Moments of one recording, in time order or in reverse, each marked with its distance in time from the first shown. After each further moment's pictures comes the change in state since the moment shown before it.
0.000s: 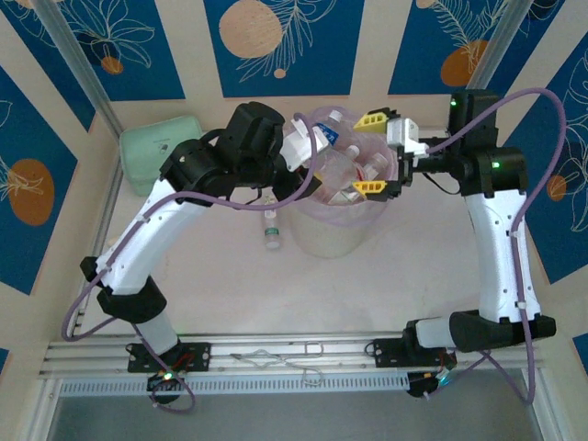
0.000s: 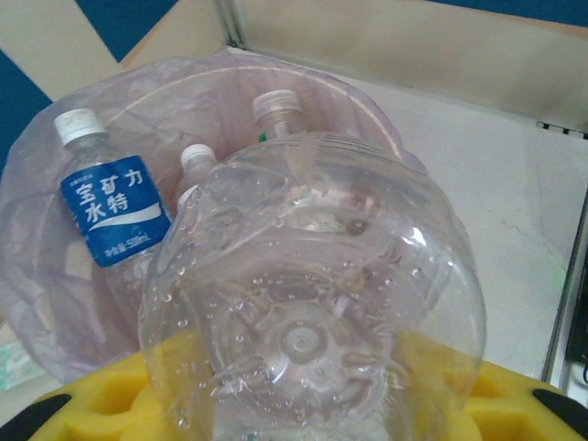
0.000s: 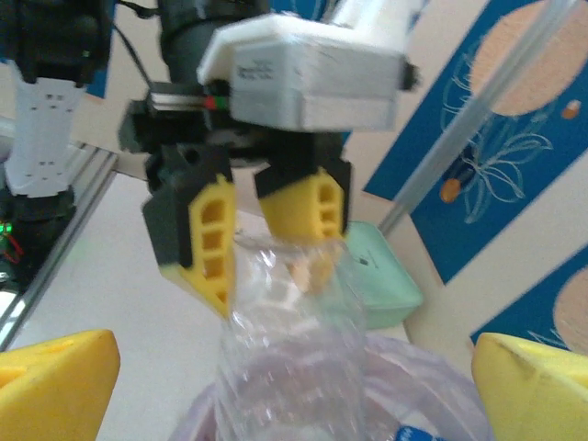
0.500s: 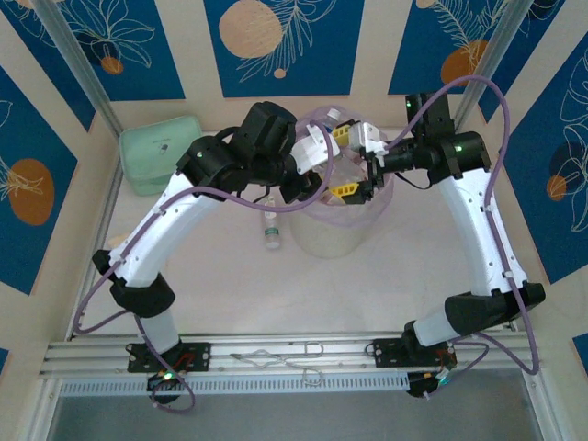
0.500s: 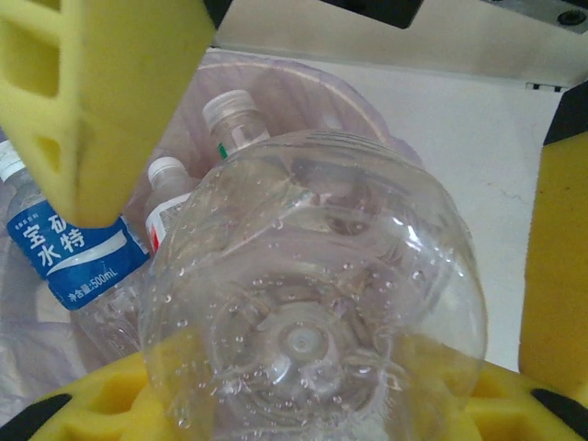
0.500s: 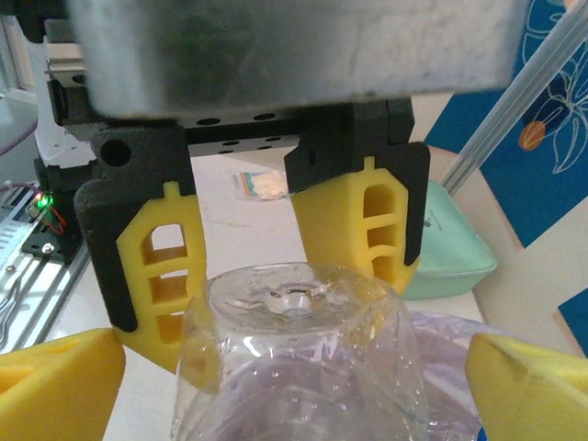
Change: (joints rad) left arm 0.001 0.051 0.008 0.008 0.047 0.125; right arm 0.125 0.118 0.006 -0.054 0.138 -0.007
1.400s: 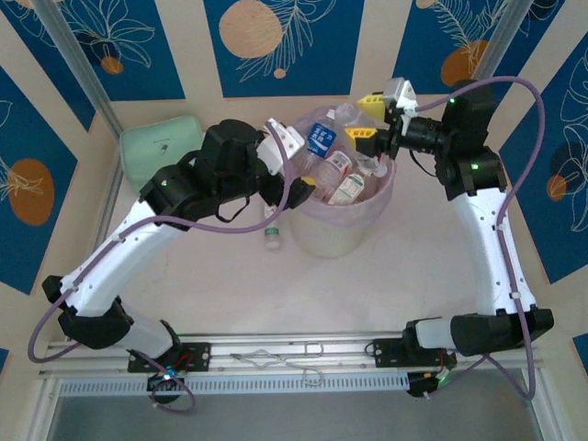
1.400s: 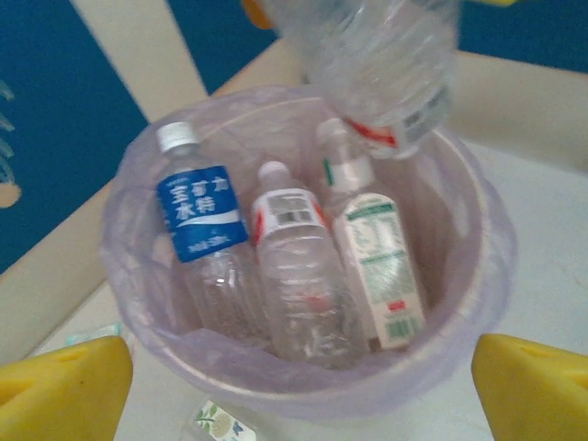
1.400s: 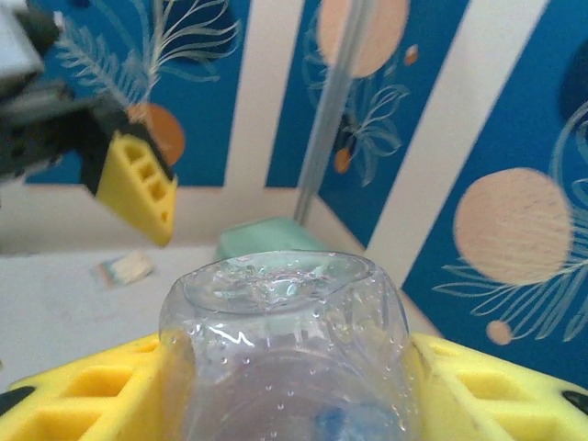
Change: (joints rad) left arm 0.022 -0.306 -0.447 0.352 -0.208 -0.208; right arm -0.129 -0.147 -0.222 0.778 0.125 0.738
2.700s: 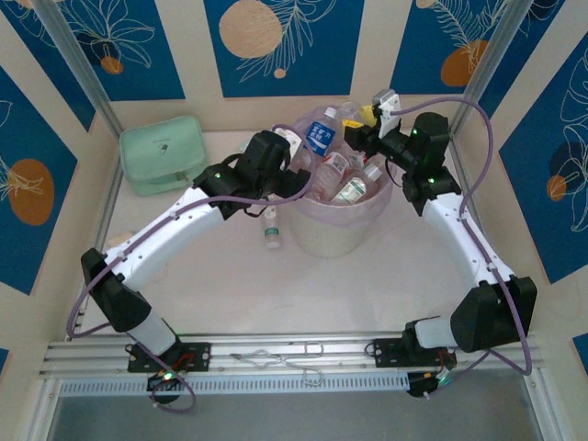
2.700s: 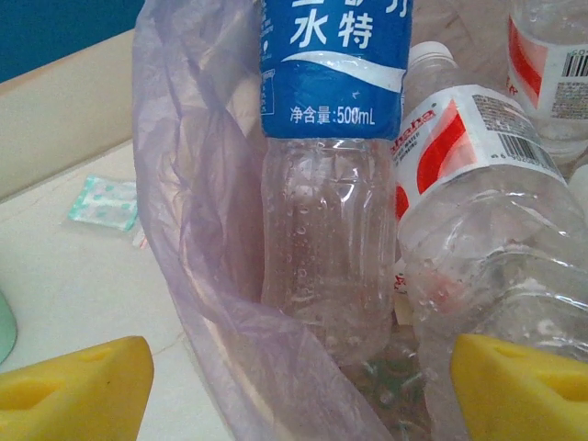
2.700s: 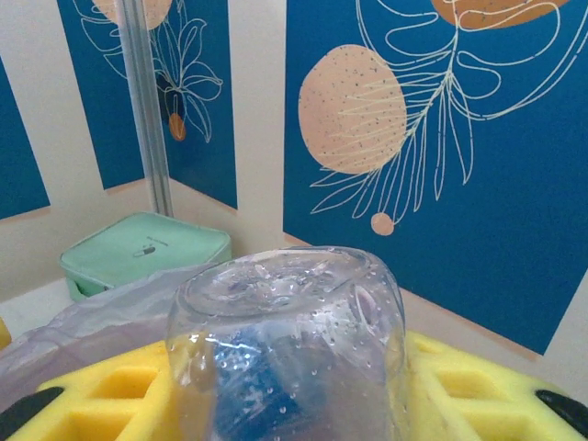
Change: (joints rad) left arm 0.080 0.133 -0.189 0.116 -0.173 -0.270; right arm 0.068 0.031 -0.414 0.484 0.453 0.254
